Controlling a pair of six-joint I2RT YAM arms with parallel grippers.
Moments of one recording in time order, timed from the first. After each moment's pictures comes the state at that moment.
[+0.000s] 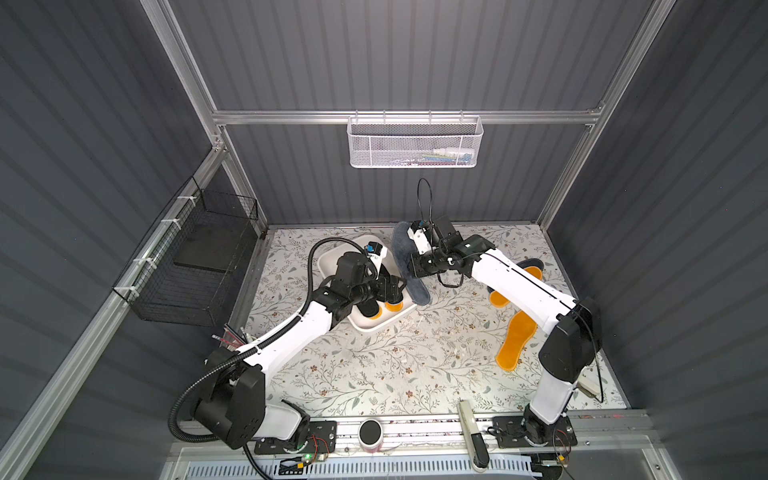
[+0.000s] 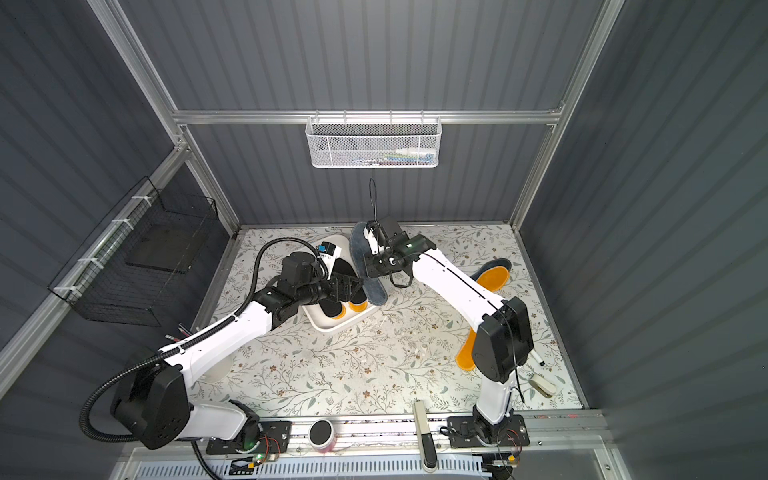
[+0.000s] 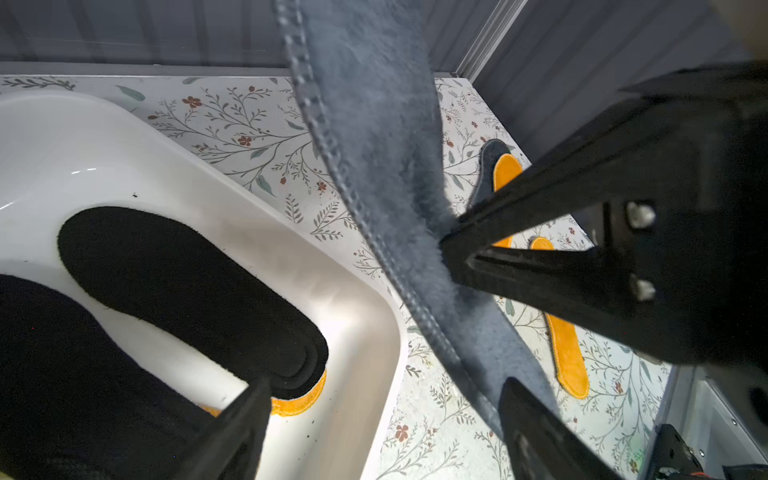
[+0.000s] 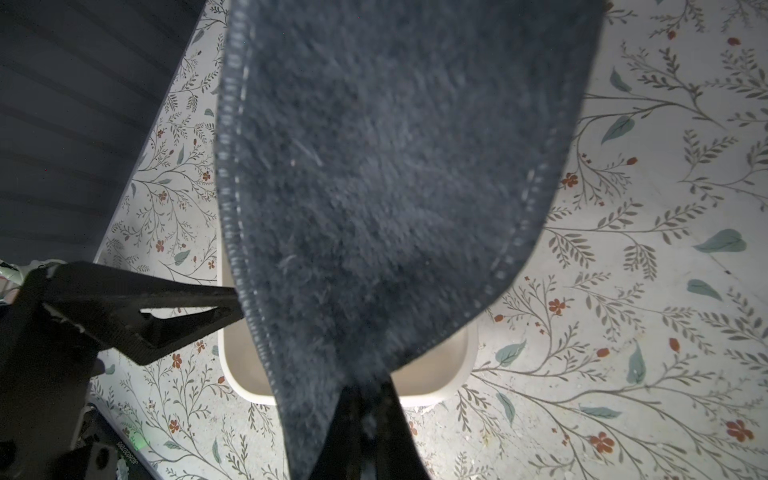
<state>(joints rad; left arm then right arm) -0.56 1.41 0.99 -0.11 0.27 -0.30 0.64 1.81 1.70 -0.77 -0.13 0.32</state>
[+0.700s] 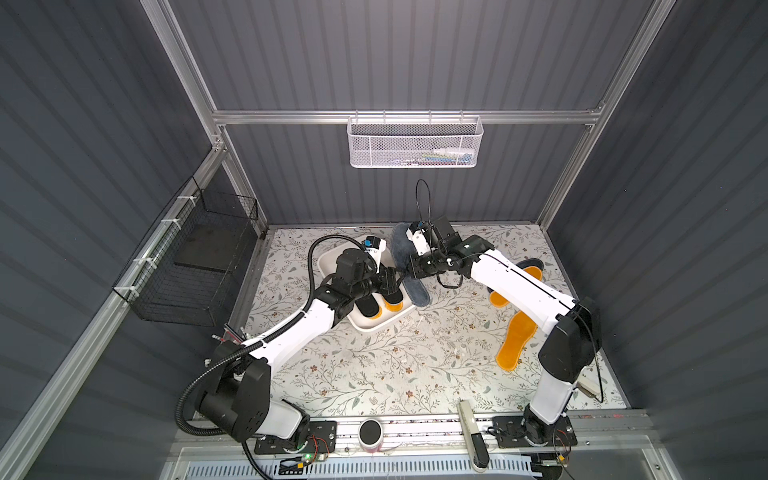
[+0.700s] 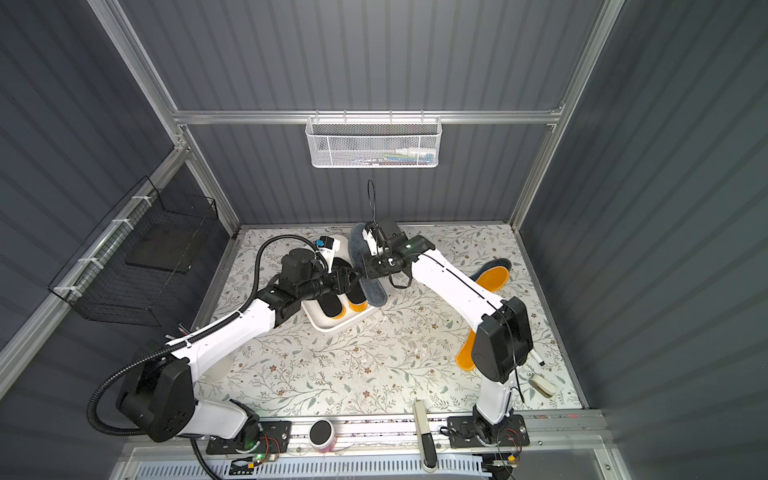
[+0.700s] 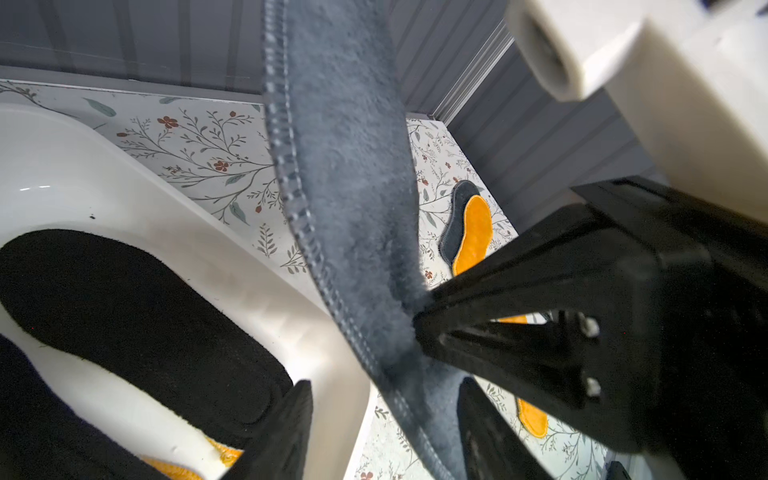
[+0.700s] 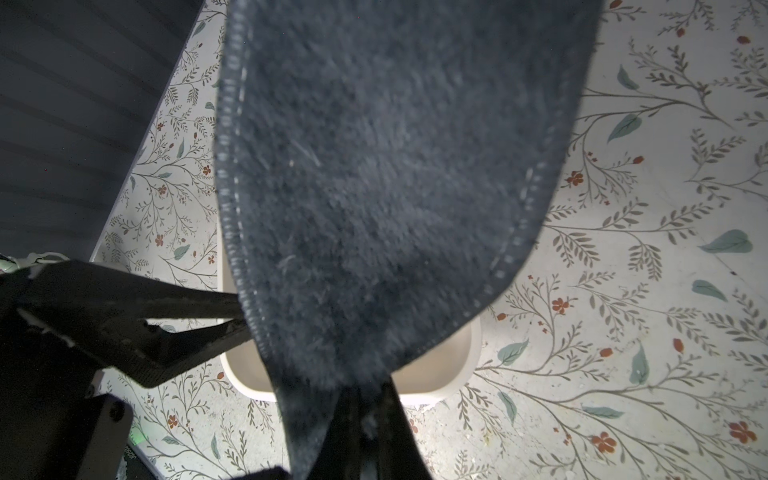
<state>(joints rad) -0.56 1.44 0.99 0.03 0.32 -0.43 0.66 1.81 1.70 -0.77 -0.13 0.31</state>
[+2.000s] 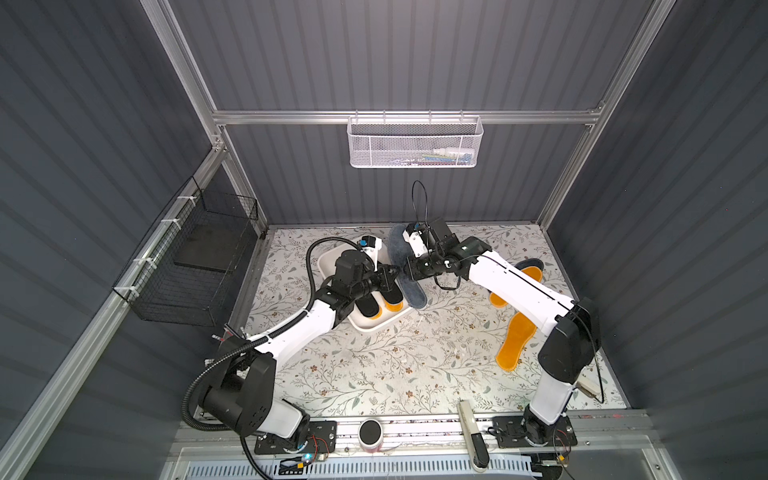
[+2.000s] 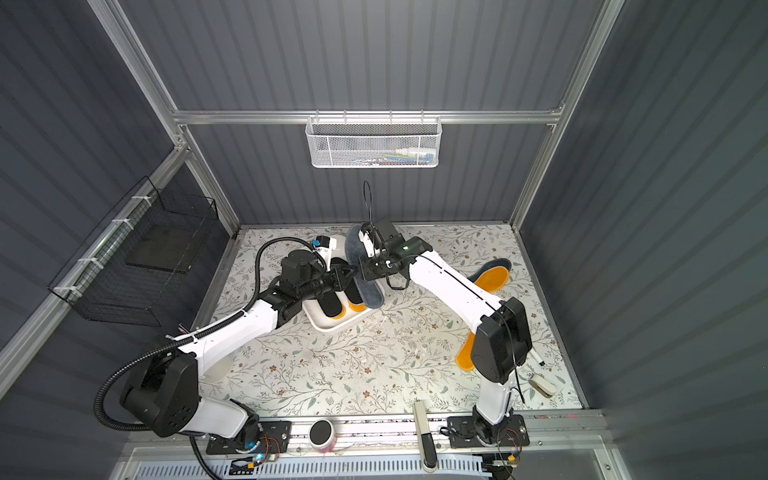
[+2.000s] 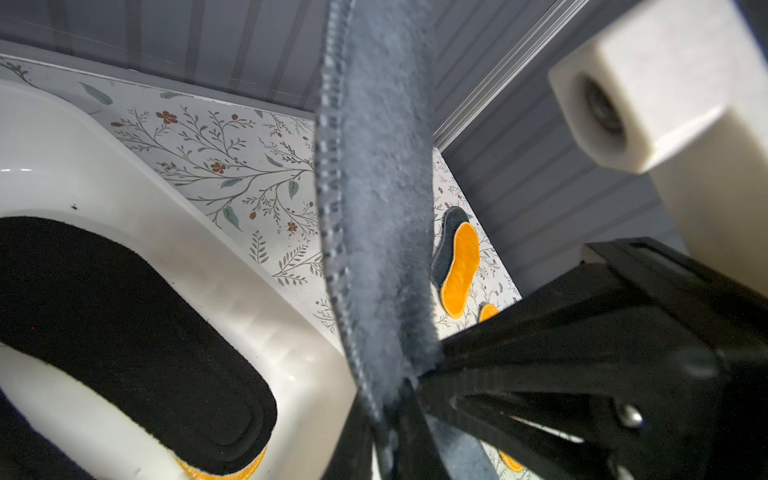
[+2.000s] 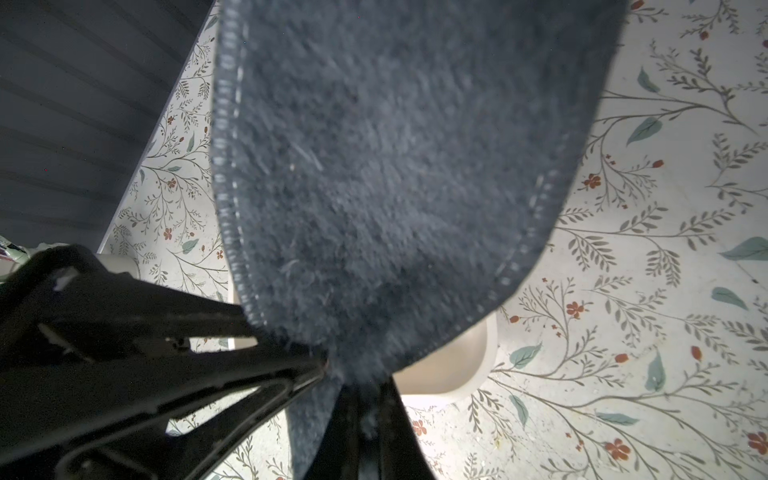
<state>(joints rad) -0.54 1.47 0.96 0.15 0.33 -0.54 0.68 1.81 1.70 -0.76 -0.13 0.31</state>
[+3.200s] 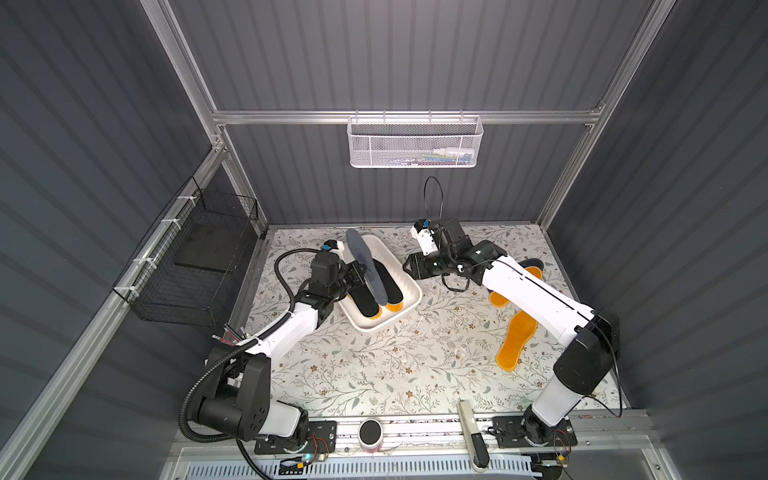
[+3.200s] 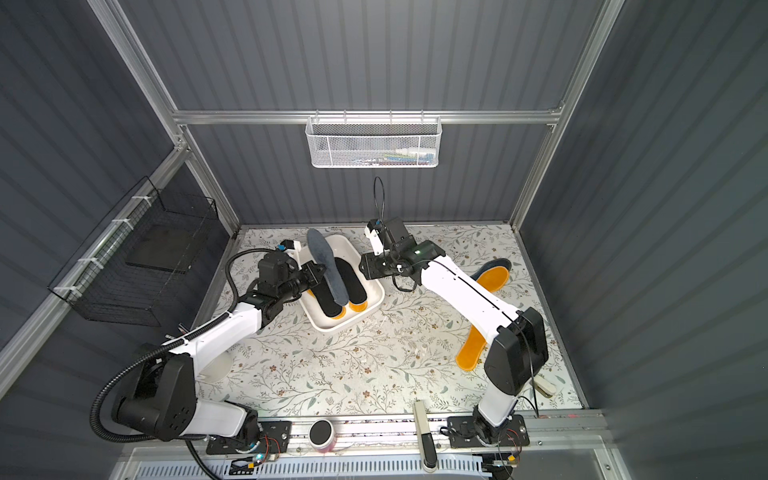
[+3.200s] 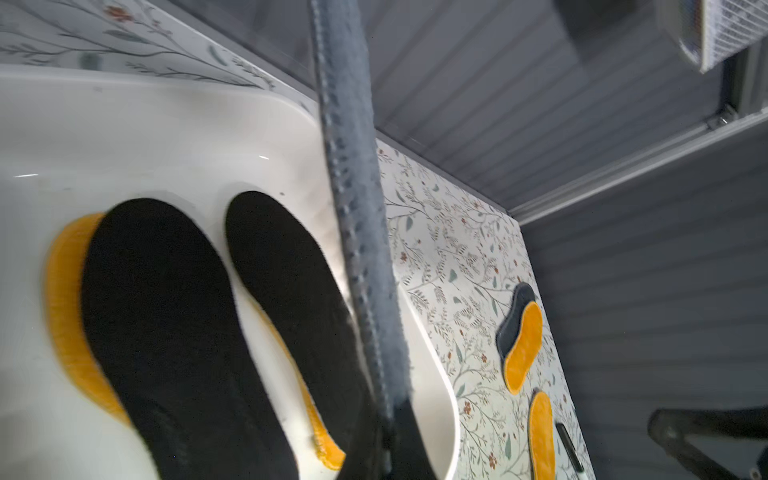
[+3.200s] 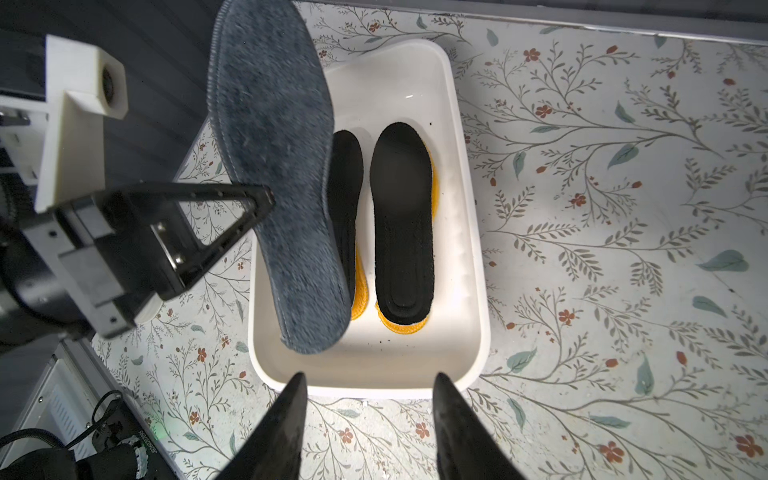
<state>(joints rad) -0.33 1.43 0.87 0.10 0.23 -0.70 0.65 1.70 1.60 -0.68 -0.16 0.32</state>
